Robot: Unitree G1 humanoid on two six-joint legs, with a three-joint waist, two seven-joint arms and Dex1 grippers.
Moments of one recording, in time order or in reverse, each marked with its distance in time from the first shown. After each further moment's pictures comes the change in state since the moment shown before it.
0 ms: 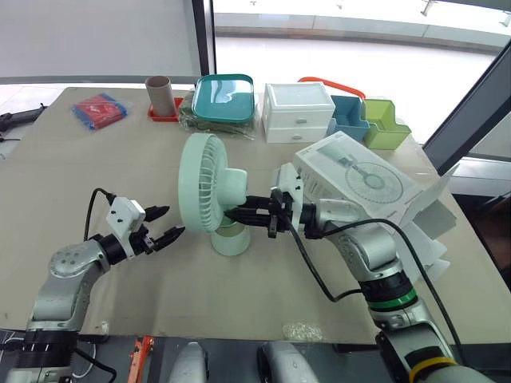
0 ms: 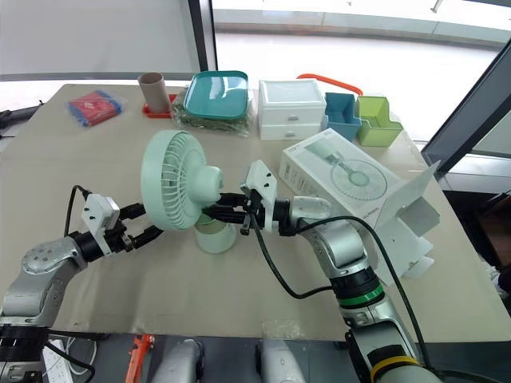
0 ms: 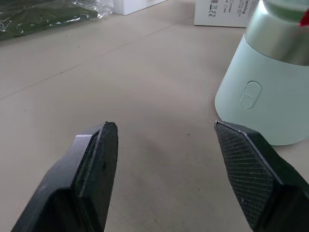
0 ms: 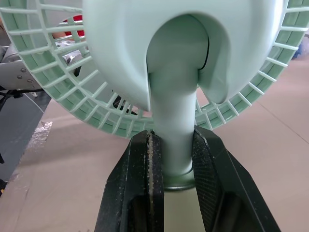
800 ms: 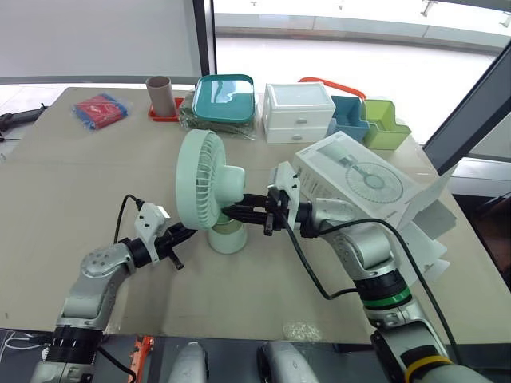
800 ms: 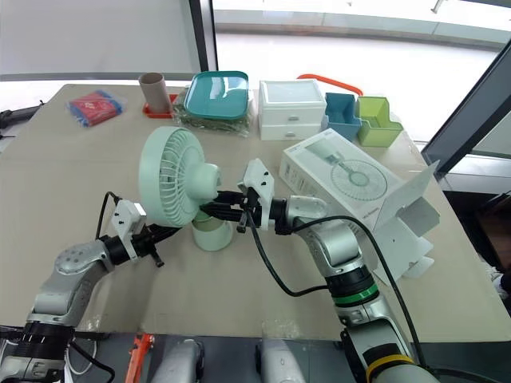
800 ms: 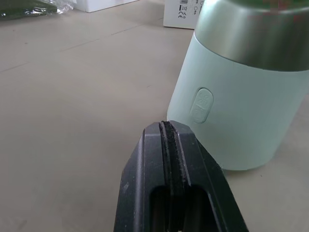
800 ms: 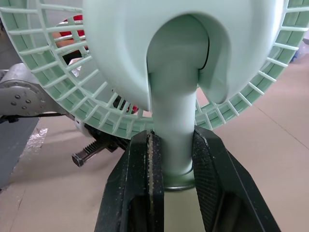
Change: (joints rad) left arm -0.064 -0.076 -0.111 0.068 0.054 -0.015 0.030; right arm -0.009 0.027 0.001 0.015 -0.001 -0.009 -0.012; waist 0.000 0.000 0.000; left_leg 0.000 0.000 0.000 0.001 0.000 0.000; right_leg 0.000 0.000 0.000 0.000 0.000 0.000
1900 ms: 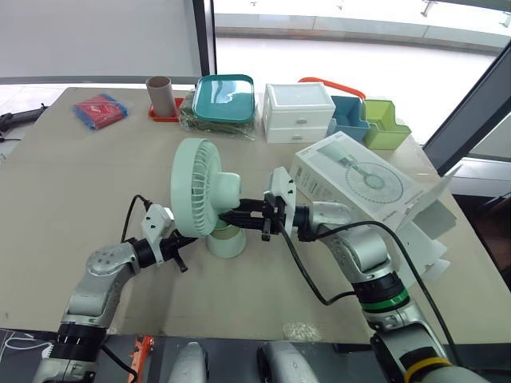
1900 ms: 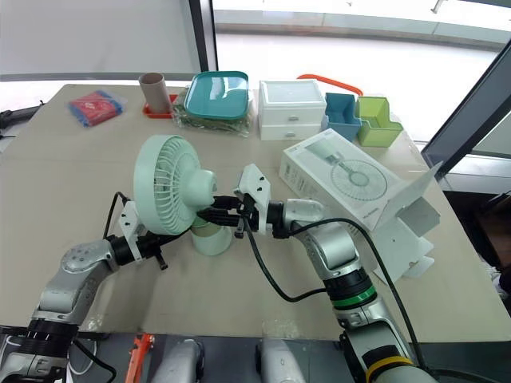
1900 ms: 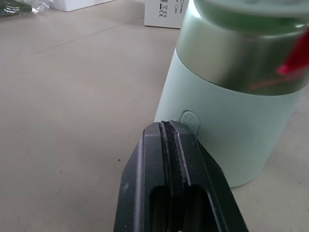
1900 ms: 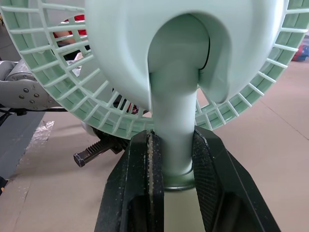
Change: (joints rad) left arm 0.004 0.001 -0.029 -0.002 -0.002 -0.001 -0.044; right arm 0.012 0.004 0.022 -0.008 -0.025 -0.016 0.018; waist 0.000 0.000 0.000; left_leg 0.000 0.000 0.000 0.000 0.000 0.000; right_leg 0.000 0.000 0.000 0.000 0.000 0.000
